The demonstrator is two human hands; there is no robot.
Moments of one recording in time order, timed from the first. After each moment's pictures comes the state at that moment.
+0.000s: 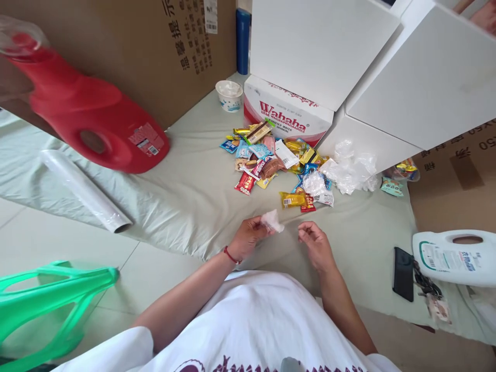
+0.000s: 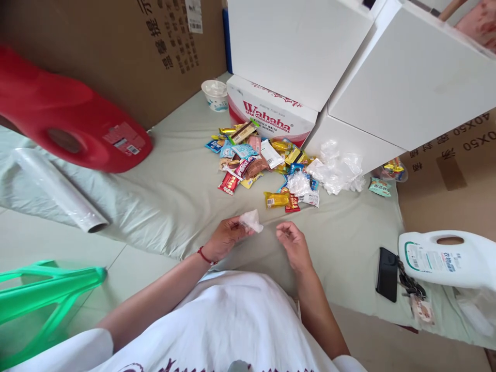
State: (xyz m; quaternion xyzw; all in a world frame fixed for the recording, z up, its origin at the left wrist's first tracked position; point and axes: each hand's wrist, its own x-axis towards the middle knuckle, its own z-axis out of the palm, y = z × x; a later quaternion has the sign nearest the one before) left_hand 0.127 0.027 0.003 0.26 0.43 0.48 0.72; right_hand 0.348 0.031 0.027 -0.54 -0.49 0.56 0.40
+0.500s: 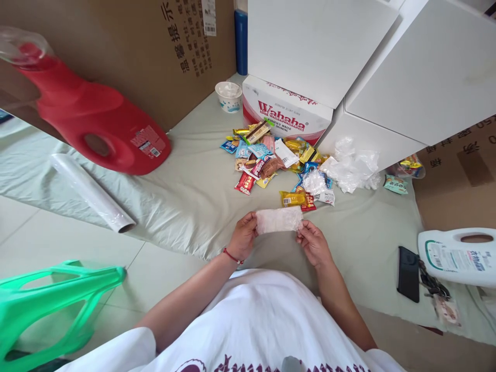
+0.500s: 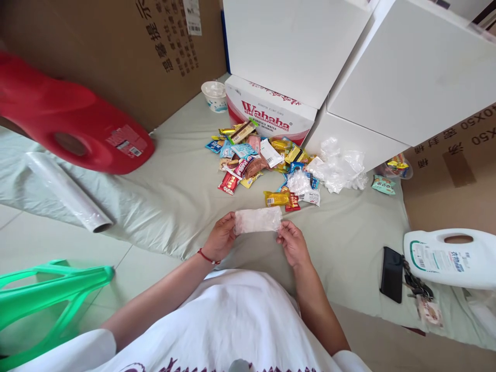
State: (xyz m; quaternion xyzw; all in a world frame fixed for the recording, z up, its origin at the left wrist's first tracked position) left_hand 0.127 0.028 -0.007 0.16 0.49 0.55 0.66; right_hand 0.348 0.038 0.005 -0.54 -0.40 0.63 0.39
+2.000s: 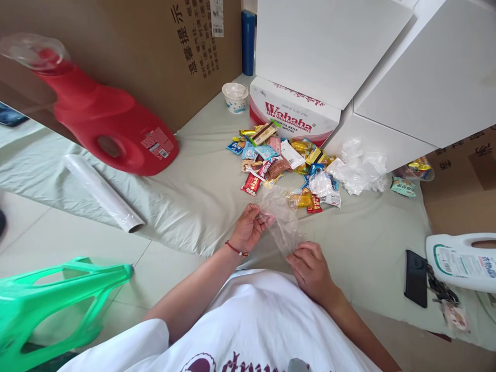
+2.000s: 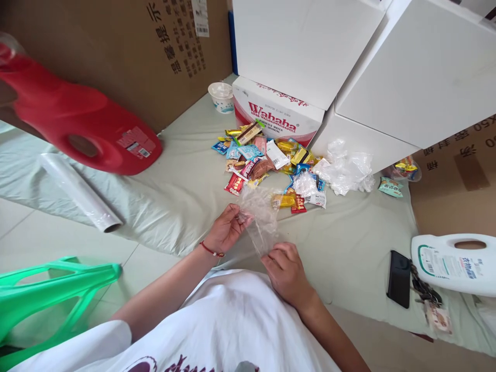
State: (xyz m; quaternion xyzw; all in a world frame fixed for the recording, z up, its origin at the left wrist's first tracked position) left_hand 0.113 0.047 0.009 0.06 0.40 0.58 0.71; right_hand 0.333 -0.015 0.048 -0.34 -0.89 0.09 0.29
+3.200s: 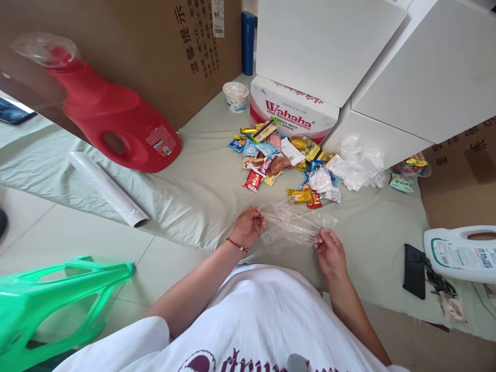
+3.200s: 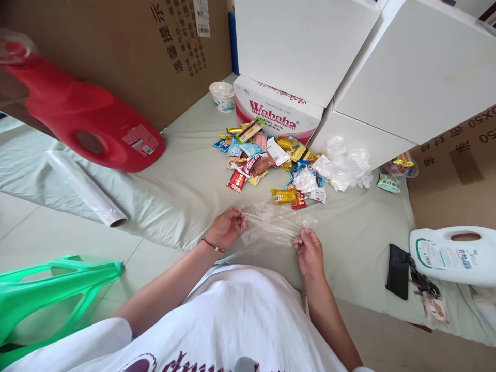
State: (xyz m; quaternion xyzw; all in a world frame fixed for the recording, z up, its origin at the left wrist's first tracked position) left_hand 0.105 0.040 0.002 0.01 0.47 0.53 0.71; right_hand 0.366 0.004 0.010 -0.60 -0.32 0.55 0.49
